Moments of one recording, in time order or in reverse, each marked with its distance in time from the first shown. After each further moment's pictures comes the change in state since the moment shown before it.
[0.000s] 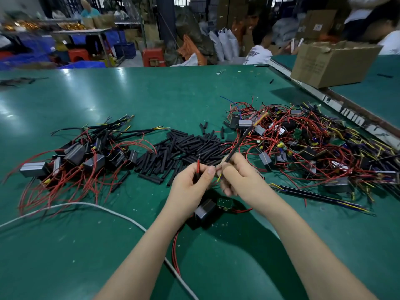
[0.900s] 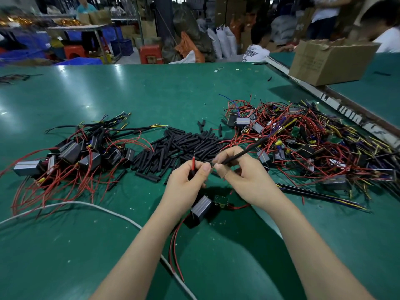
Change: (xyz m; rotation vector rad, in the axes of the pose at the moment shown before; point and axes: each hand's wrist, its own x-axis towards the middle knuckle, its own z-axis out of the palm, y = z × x) left_hand 0.003 0.000 -0.004 0.022 0.018 -0.012; right_hand -0.004 -0.006 -0.011 -0.262 0.094 -0.253
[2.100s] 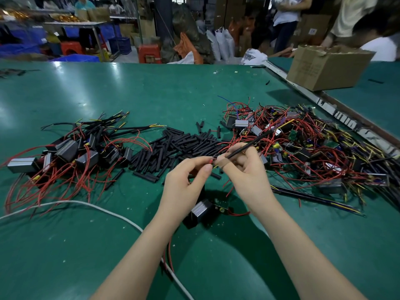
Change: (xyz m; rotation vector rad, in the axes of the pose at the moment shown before) left_hand -0.006 0.008 0.000 0.185 0.075 0.257; right_hand 0.004 0.005 0.017 0.493 0.260 0.156
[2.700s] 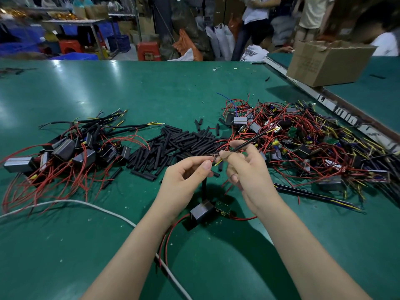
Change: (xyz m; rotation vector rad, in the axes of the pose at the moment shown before) left_hand 0.001 0.010 0.000 -0.429 -0.129 -0.147; right_hand 0.000 -0.020 0.001 0.221 0.042 0.214
